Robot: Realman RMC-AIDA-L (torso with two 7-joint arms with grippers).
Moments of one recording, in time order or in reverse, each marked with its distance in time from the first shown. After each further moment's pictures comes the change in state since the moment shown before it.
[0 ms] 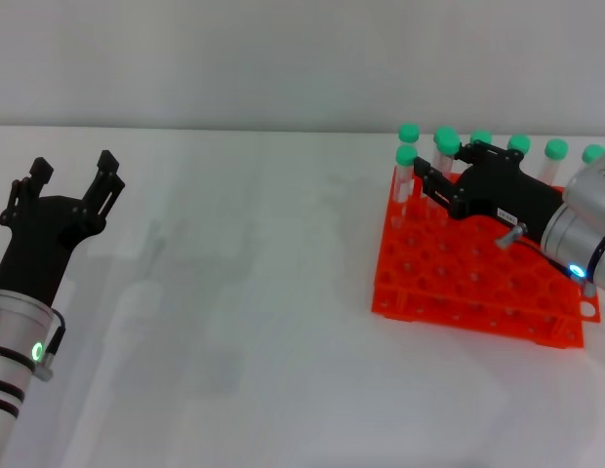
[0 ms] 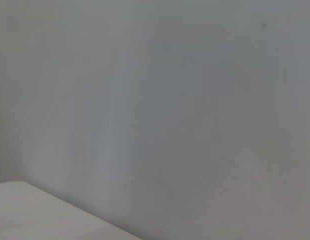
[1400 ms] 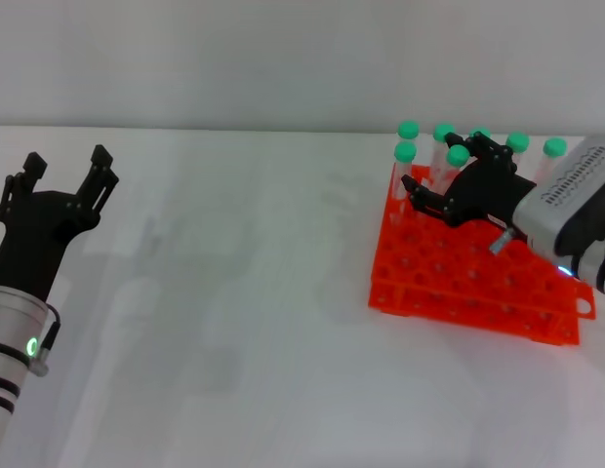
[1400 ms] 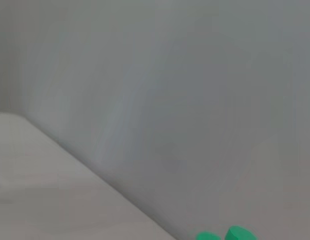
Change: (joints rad) left arm -0.004 0.005 -0.009 0.000 -0.002 0.003 0.000; right arm -0.053 -0.004 -0.054 -0.185 -0.015 0.227 -0.232
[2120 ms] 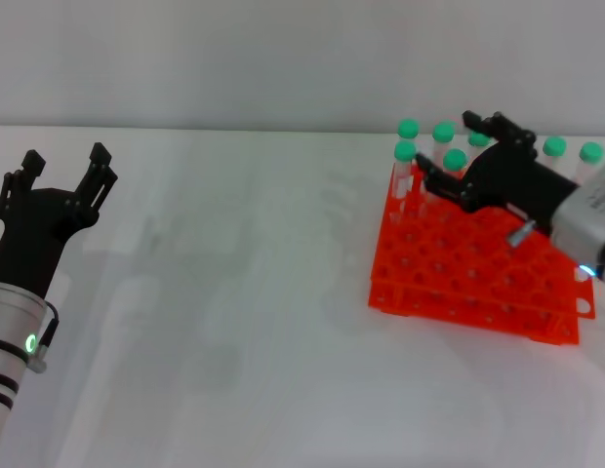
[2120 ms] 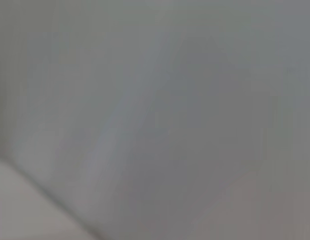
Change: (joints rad) left arm -0.011 0.002 -0.003 -0.012 -0.002 -0.002 0.000; right arm -0.081 -0.001 0.049 -0.062 0.013 -0.112 -0.042
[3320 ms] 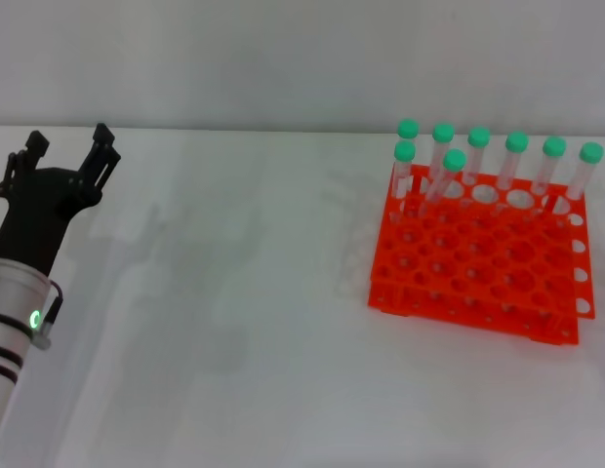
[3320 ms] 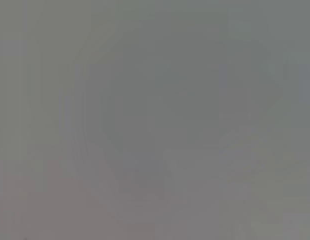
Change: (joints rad) left arm -0.065 0.000 0.000 -0.049 -0.027 -0.001 -0.027; right arm -0.098 -0.001 0.156 0.361 0.574 -0.405 0.010
